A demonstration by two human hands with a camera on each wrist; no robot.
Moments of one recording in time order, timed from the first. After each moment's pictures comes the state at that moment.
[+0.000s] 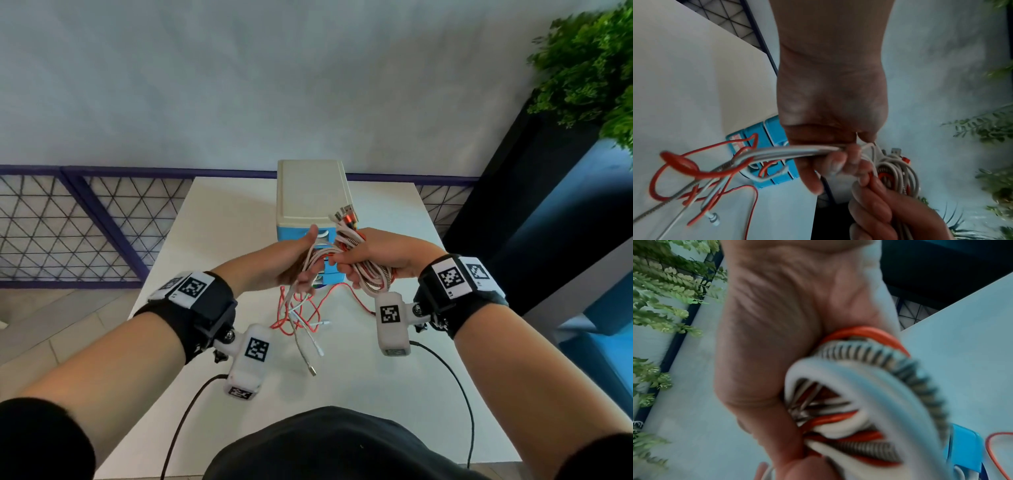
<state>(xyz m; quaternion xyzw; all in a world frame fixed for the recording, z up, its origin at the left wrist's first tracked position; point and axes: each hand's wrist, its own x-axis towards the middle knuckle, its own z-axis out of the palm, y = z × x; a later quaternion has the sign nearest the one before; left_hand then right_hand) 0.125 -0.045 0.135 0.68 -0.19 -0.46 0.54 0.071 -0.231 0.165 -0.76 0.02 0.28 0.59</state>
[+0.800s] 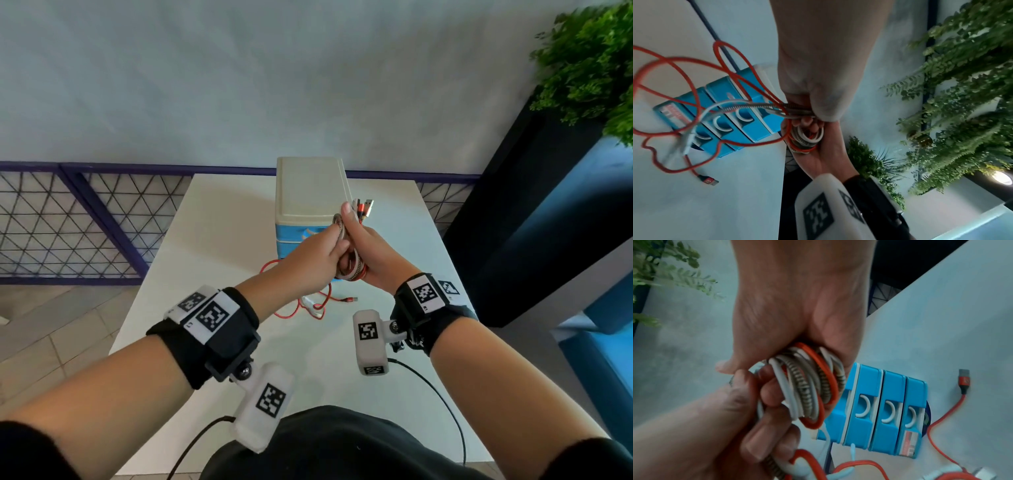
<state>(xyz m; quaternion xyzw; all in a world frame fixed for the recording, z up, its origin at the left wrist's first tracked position) 0.086 -0.083 0.153 0.83 -0.32 -0.14 0.43 0.078 -0.212 0.134 -0.68 0.12 0.10 0.71</state>
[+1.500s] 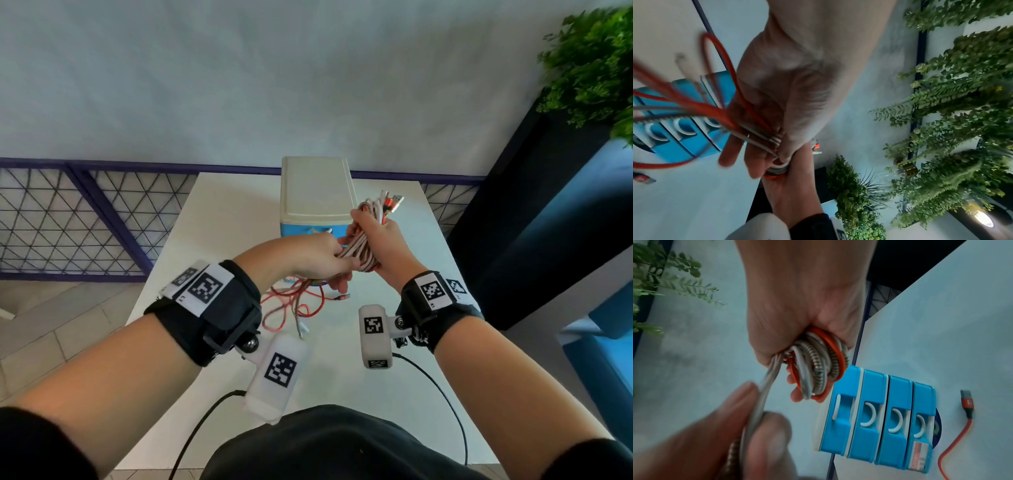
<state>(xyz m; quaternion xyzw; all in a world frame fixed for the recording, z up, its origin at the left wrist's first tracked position) 0.102 -0.078 0.175 0.86 -0.33 -0.32 0.24 0.086 -0.219 0.134 -0.63 0.20 -0.06 0.75</state>
